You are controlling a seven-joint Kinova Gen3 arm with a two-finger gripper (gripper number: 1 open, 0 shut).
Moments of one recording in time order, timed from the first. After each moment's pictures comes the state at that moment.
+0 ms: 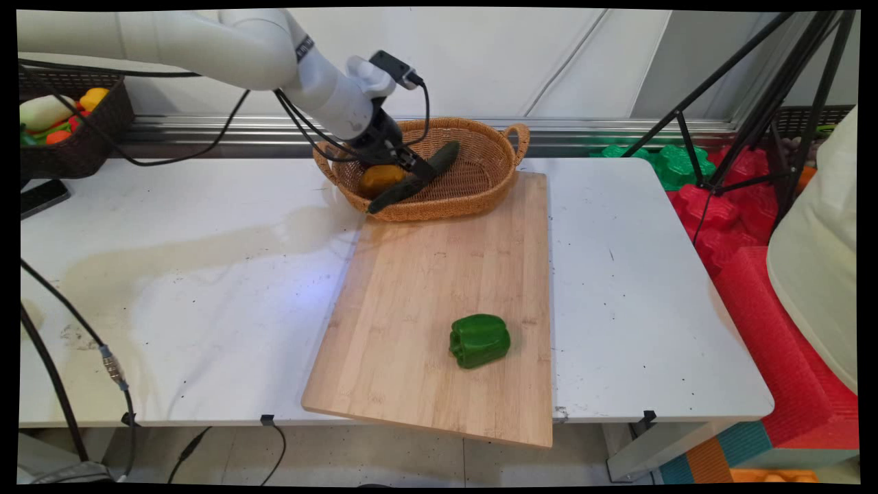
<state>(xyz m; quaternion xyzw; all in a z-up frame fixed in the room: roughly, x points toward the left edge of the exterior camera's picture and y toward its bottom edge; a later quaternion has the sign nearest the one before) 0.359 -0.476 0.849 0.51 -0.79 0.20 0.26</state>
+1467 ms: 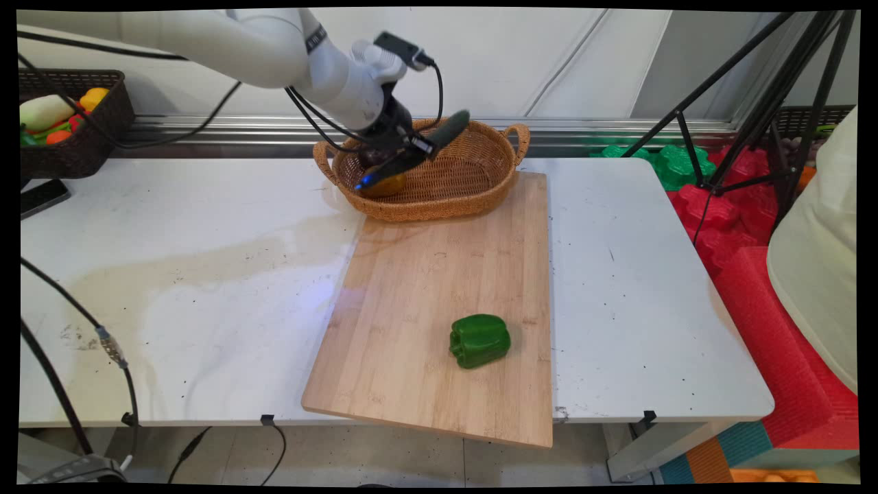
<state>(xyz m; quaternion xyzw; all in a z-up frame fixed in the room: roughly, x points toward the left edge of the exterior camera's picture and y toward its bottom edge) 0.333 -0.462 0.877 0.54 -0.76 0.24 0.27</state>
